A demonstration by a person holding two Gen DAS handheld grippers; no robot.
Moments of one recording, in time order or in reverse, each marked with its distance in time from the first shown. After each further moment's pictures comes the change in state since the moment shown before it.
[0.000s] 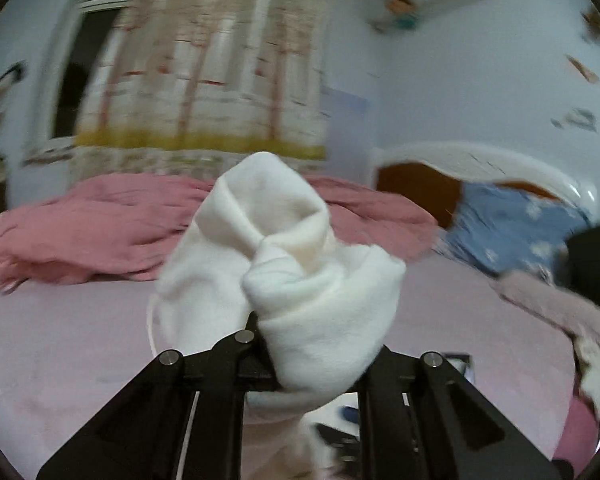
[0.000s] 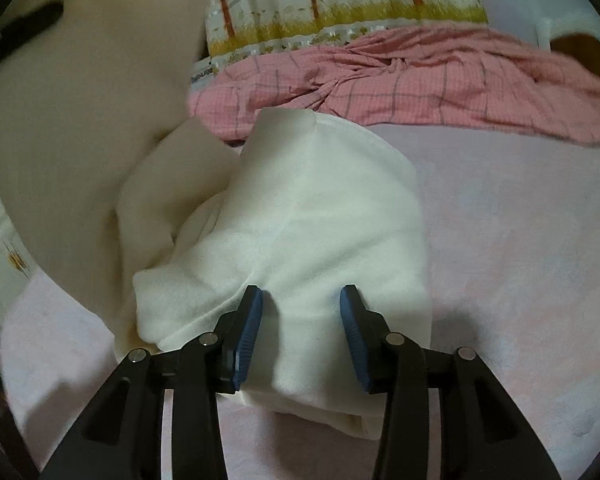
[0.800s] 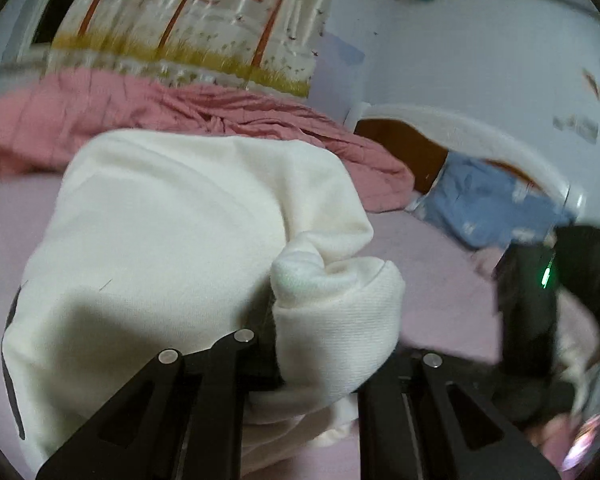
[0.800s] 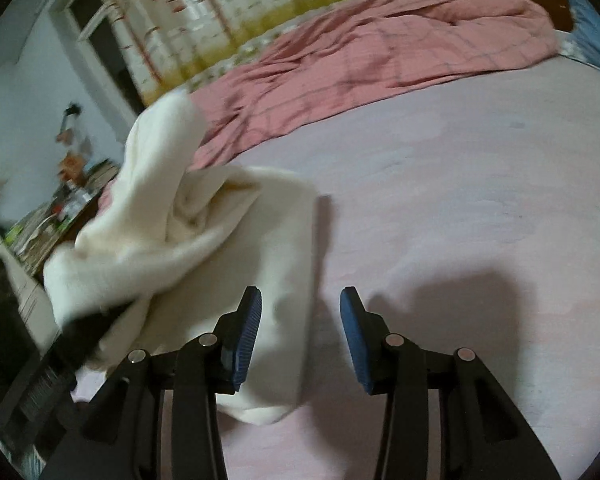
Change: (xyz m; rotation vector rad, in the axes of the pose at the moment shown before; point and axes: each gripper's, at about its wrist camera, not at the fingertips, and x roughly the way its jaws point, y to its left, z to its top) left arm 0.080 -0.023 -0.090 -0.218 0.169 -0.139; right arm -0.026 -0.082 0.002 0.256 -0.025 -0.015
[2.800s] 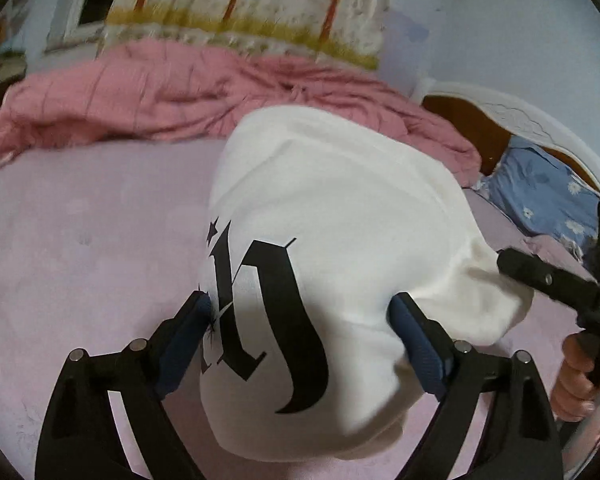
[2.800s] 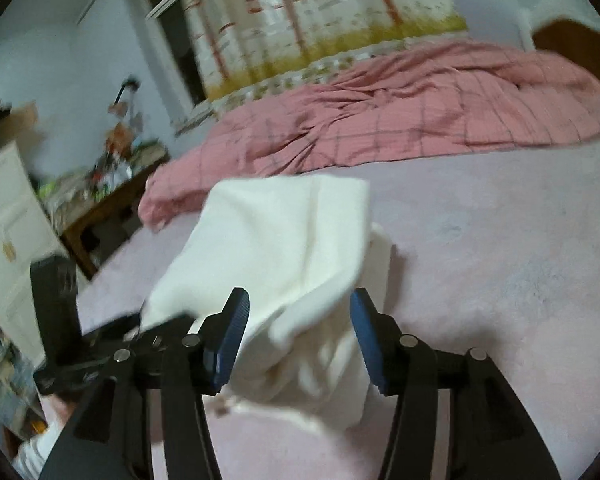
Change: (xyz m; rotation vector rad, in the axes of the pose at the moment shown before) left arm -0.047 0.073 -0.001 -0.002 0.099 0.233; right arm -0.046 0.061 0.014 -0.242 -0.056 0.064
